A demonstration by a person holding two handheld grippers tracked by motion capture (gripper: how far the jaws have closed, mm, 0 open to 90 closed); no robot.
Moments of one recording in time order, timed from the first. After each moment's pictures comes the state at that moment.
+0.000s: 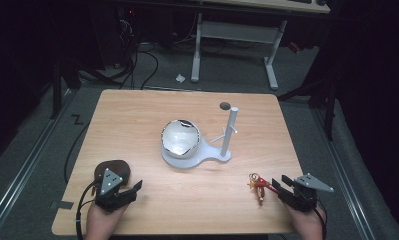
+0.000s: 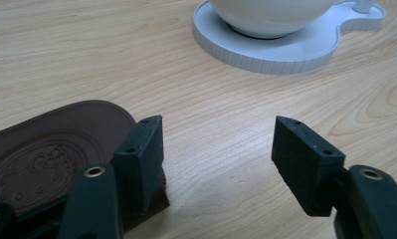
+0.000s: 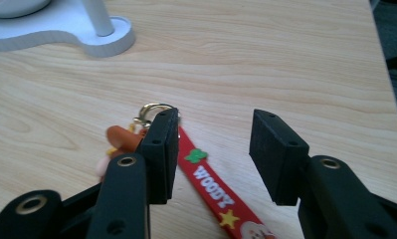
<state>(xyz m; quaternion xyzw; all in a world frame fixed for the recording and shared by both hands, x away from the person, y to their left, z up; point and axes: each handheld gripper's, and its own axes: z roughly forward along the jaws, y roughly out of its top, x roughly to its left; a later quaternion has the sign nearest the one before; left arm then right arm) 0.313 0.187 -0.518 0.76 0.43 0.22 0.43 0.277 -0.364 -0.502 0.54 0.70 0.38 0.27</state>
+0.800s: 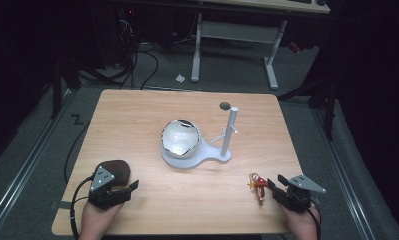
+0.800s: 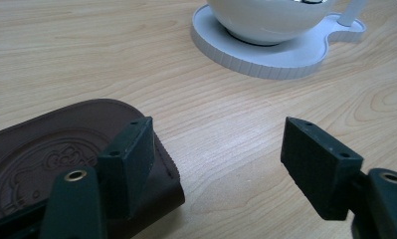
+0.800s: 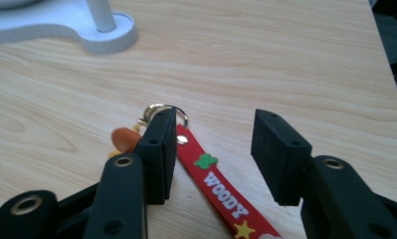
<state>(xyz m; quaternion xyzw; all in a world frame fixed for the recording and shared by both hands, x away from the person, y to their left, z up) 0.319 0.206 -0.517 0.75 0.43 0.18 0.46 0.279 -0.351 -0.508 0.53 0.71 0.37 0.29</state>
